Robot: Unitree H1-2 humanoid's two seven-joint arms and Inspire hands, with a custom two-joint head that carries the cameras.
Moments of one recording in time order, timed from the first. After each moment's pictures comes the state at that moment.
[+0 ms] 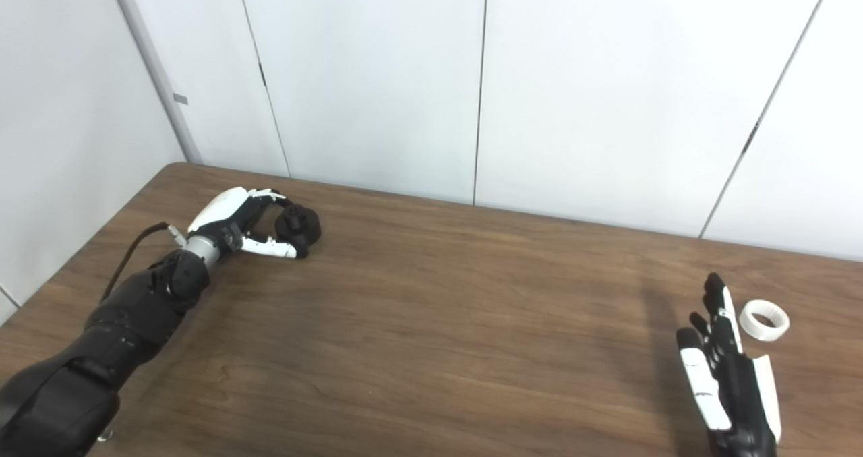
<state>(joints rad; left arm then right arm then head) -0.68 0.58 -0.25 1.01 0.46 -0.27 0.08 -0.05 -0.16 -0.05 0.03 -0.09 -0.25 -0.03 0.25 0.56</state>
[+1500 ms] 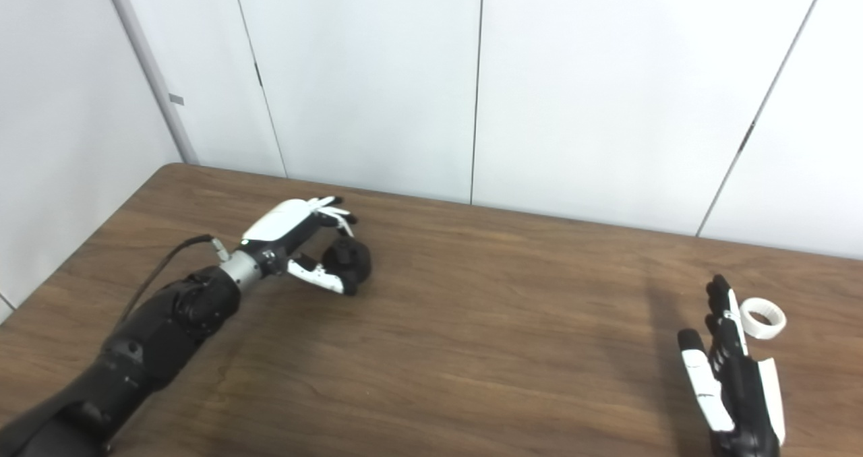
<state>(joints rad) -0.52 0.55 -0.28 0.57 0.51 -0.42 0.03 -0.05 -0.15 -0.06 0.01 -0.08 -0.22 -0.04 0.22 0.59</state>
